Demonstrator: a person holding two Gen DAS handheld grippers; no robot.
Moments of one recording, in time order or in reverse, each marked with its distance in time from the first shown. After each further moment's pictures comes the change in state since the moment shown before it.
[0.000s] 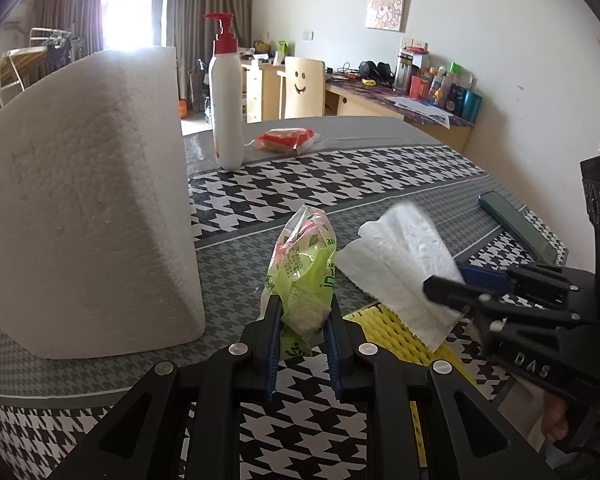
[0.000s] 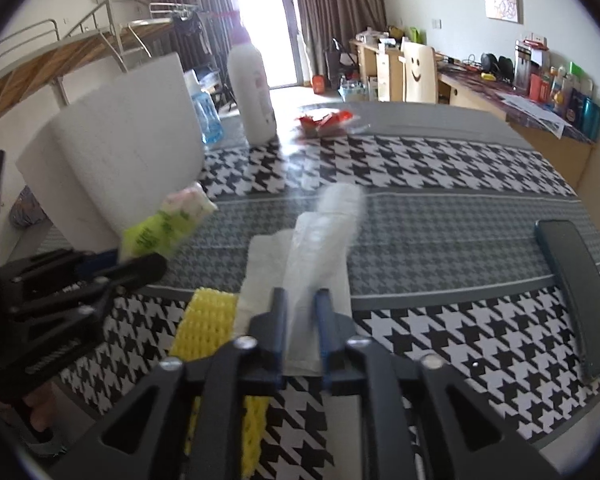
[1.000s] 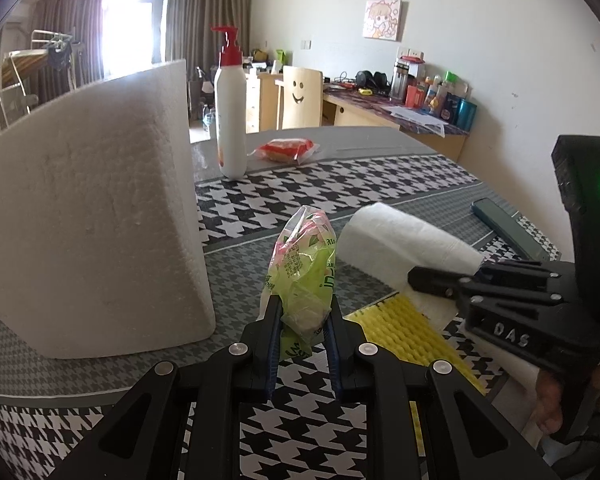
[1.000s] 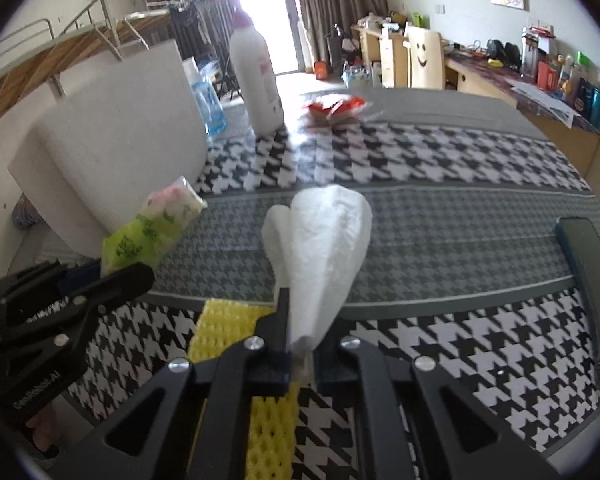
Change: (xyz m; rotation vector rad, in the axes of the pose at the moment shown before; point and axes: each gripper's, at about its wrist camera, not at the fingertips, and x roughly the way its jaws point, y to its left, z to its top) left arm -0.018 0.006 -0.005 0.000 -0.039 -0.018; right arm 0.007 0.006 0.006 0.026 0.037 0.031
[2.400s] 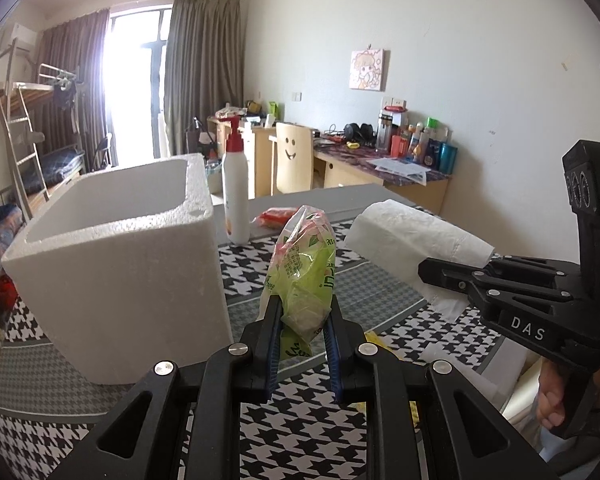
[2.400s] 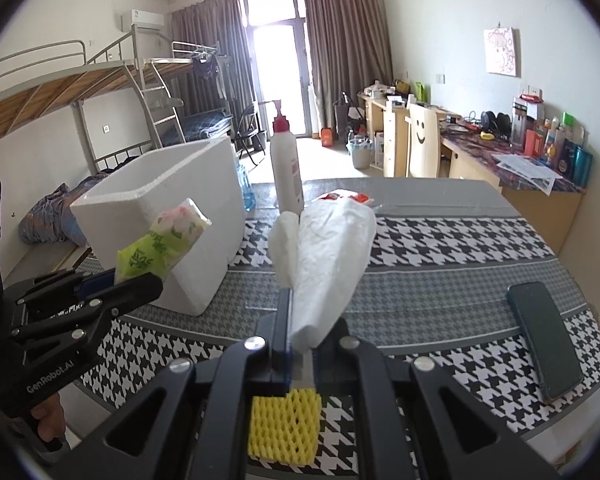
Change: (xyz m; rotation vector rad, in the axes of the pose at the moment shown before) left arm -0.065 -0.004 0.010 0.033 -0.191 -0.015; right arm -0.075 0.027 0.009 -0.078 -0.240 -0.021
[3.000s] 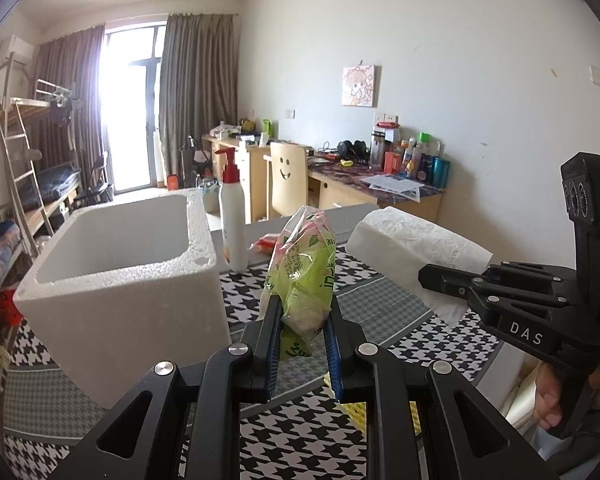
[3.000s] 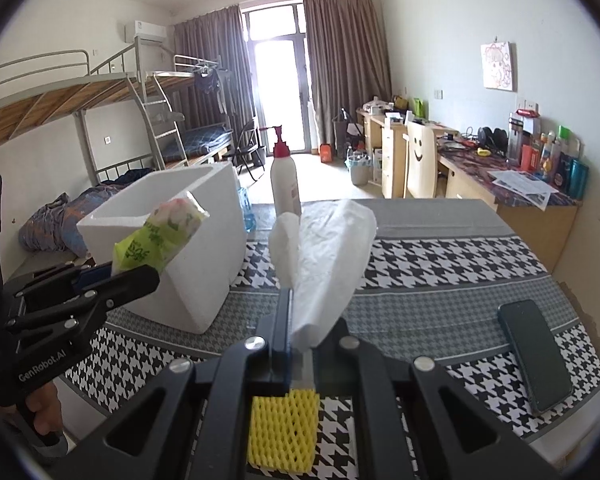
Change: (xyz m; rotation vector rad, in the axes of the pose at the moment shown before) left arm -0.016 0.001 0.014 0.027 -0.063 -0.017; right arm -0.013 0.000 0.012 -0.007 -0.063 -0.006
